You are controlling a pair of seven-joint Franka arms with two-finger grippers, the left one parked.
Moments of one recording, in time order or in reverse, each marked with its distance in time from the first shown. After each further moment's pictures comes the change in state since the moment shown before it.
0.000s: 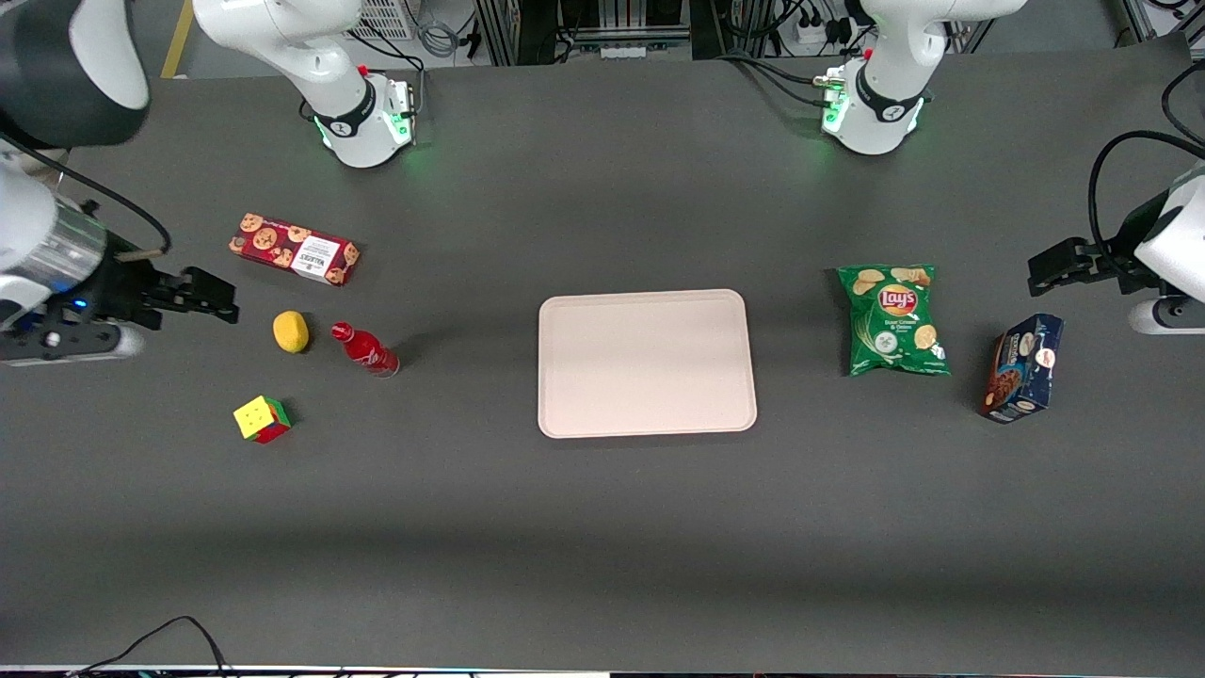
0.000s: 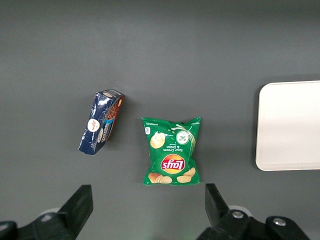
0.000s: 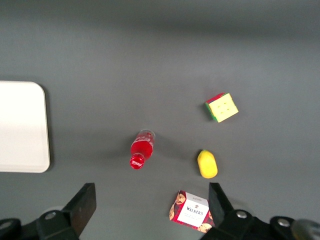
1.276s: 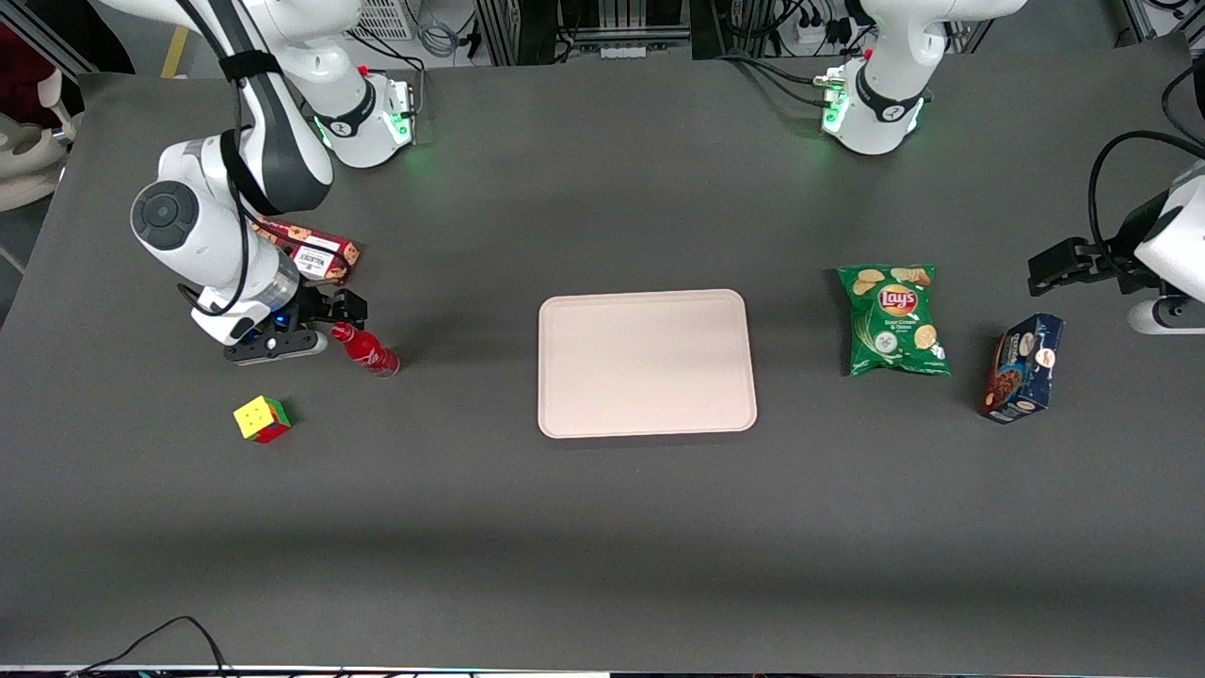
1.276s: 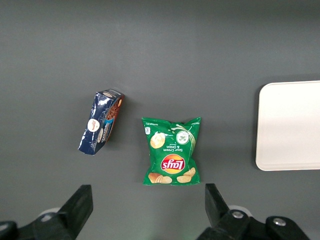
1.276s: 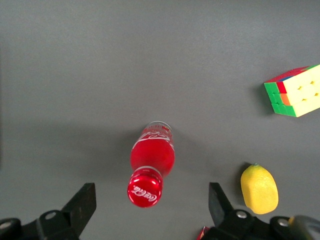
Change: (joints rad) arm 0.002 -0.085 0.081 -0.700 0.000 0.641 0.002
